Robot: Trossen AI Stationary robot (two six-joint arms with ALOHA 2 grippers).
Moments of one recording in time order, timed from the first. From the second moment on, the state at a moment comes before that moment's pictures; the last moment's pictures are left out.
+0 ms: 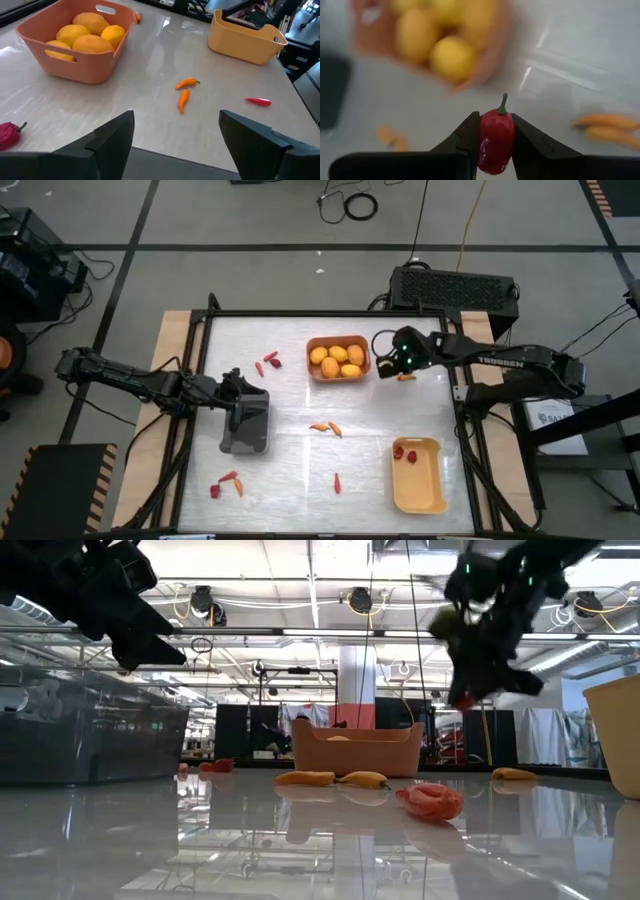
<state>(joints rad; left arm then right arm) -0.18 0.65 0.31 -0.07 -0.19 -0.35 -0.35 1.17 0.78 -0.60 -0.04 0.90</state>
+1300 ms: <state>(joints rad) 0.21 1.05 0.66 -0.26 -0.05 -0.30 0.73 1.35 0.92 -0.80 0.02 1.79</state>
